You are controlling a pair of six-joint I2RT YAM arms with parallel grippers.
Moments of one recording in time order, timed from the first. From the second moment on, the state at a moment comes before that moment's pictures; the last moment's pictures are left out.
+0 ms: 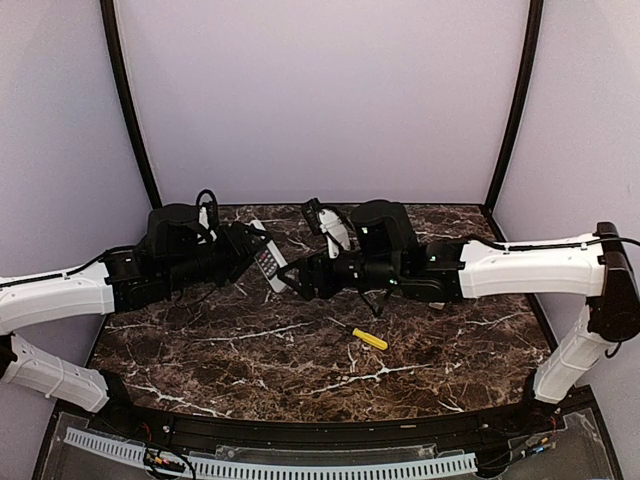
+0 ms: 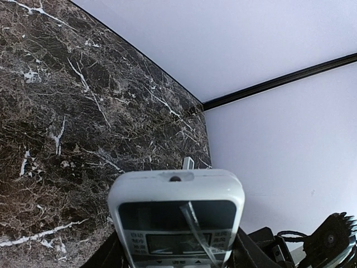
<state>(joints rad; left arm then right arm) -0.82 1.17 0.82 0.02 -0.12 -1.14 1.10 1.60 1.19 0.03 -0.02 0.36</state>
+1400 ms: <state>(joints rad) -0.66 1.06 1.00 -0.39 -0.01 -1.08 1.12 1.71 1.29 -0.06 0.24 0.04</state>
